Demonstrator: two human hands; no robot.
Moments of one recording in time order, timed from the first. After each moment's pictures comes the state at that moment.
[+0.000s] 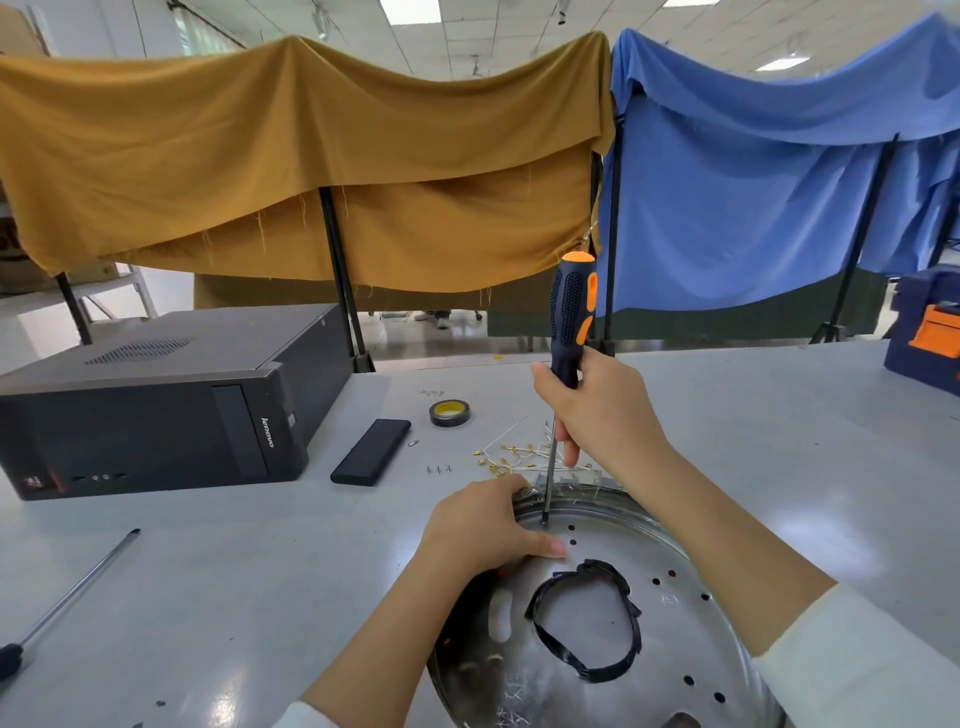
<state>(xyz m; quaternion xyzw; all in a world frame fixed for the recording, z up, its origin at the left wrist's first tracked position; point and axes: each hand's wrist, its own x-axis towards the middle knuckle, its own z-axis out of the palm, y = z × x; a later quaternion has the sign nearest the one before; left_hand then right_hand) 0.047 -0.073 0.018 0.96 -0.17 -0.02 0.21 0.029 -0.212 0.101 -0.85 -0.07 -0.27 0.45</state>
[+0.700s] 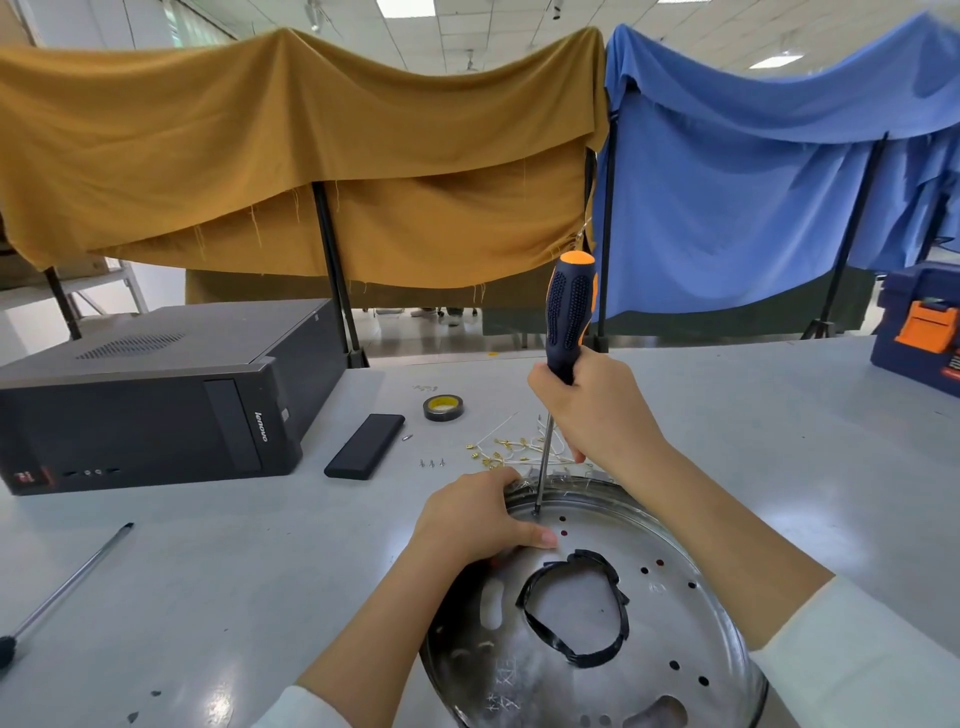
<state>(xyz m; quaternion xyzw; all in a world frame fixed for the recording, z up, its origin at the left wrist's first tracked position) 0.050 -0.071 0.015 0.96 -0.18 -0.01 0.22 0.019 -0.213 0.105 -0.86 -0.08 -0.28 0.42</state>
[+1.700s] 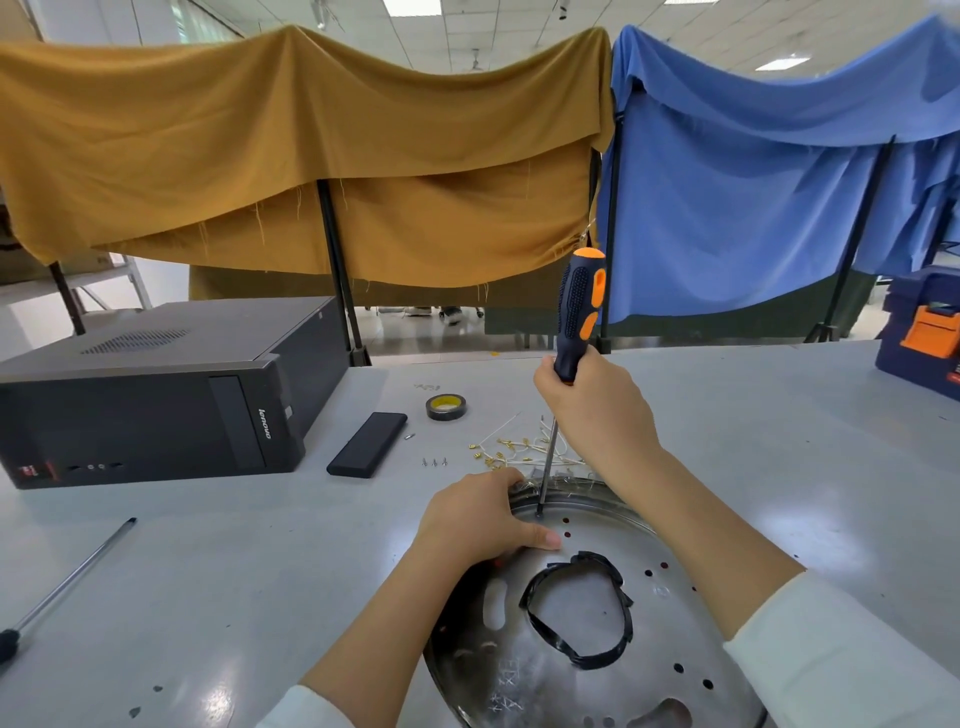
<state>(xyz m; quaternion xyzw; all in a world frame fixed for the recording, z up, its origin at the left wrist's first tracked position) 0.050 -0.072 0.013 0.96 -0.17 -0.01 0.21 0.033 -0.209 0.097 -0.88 0.00 -0.32 0.35</state>
